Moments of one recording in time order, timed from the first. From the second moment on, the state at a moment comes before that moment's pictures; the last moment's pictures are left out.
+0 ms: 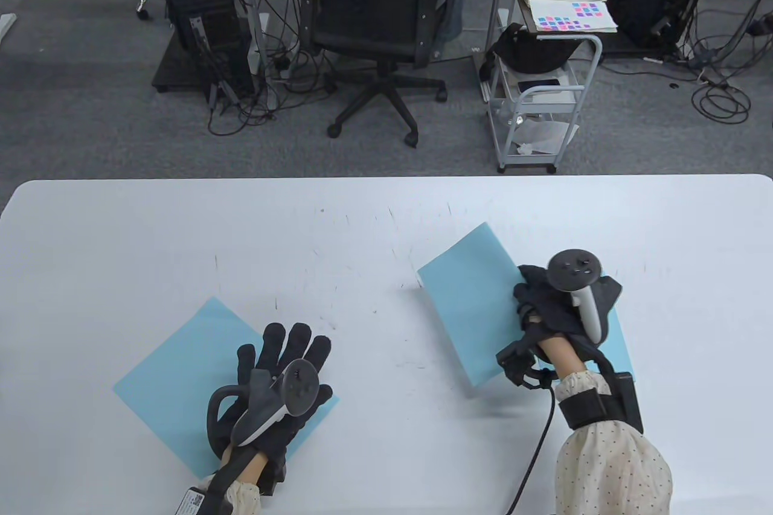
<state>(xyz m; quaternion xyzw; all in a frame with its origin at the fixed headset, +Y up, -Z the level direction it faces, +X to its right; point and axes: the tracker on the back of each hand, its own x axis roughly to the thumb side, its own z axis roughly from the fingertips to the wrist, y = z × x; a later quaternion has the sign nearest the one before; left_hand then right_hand) -0.189 -0.726 -0.292 -0.06 -0.02 0.01 1.00 0.252 -0.692 -0.402 -0.25 0.04 0.88 0.40</state>
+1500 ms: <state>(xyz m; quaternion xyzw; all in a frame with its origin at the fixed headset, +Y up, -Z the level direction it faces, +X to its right) -0.201 -0.727 -0.292 -0.08 0.00 0.02 1.00 0.177 -0.728 -0.301 -0.01 0.05 0.98 0.18</state>
